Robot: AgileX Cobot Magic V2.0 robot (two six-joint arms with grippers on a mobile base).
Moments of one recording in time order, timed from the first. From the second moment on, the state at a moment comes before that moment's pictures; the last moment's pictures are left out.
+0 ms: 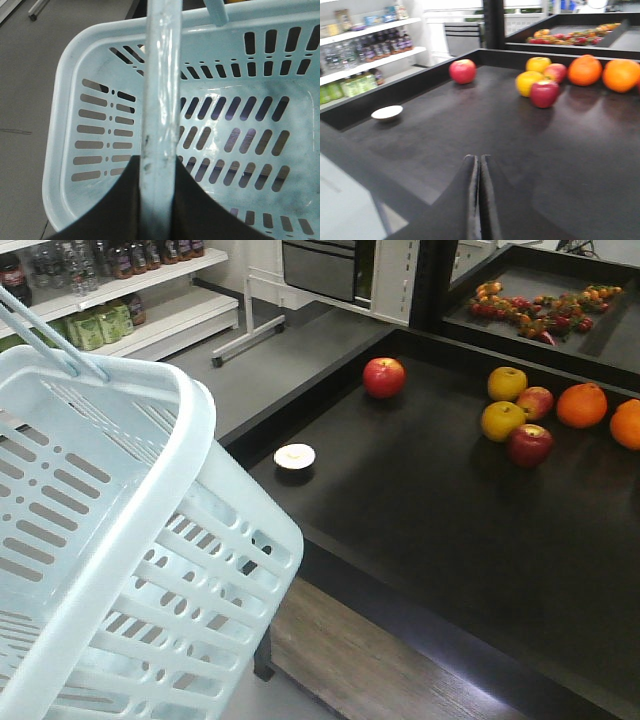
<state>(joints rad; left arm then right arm) -0.44 0.77 -1.37 0.02 1.31 0.00 0.02 -0.02 0.04 -0.01 0.23 0.12</state>
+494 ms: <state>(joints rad) -0.44 0.77 -1.37 0.02 1.31 0.00 0.02 -0.02 0.04 -0.01 0.23 0.12</state>
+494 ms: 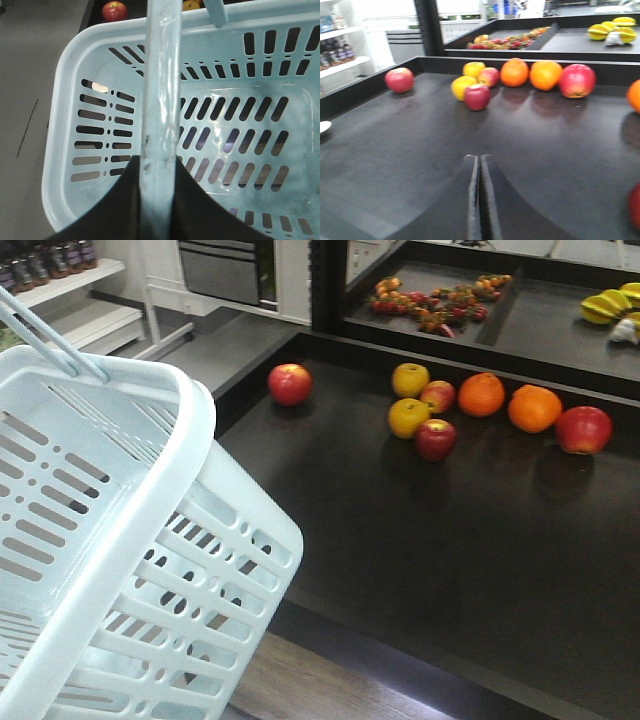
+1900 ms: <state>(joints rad) -0.44 0.77 -1.37 0.02 1.31 0.00 0.02 -0.02 0.04 -0.01 0.23 0.12</state>
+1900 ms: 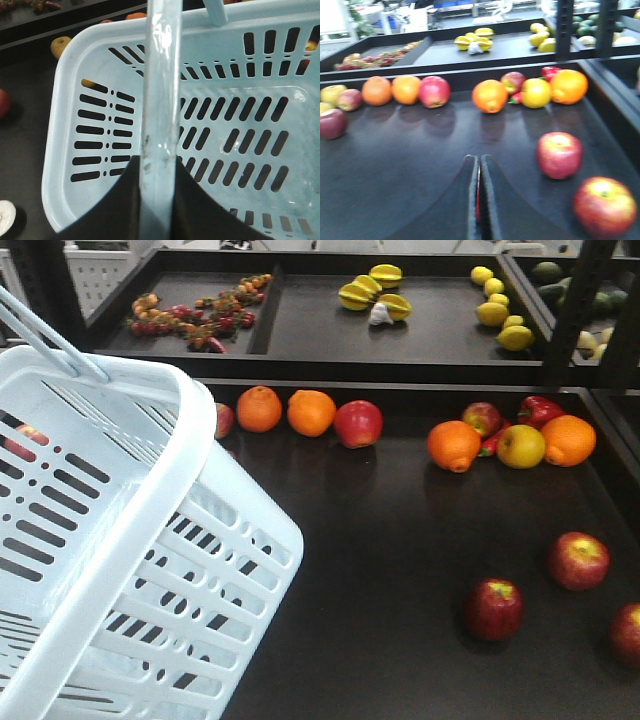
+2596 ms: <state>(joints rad) -0.44 0.77 -1.37 0.02 1.31 0.00 0.02 -0.02 0.04 -0.01 0.23 0.12</state>
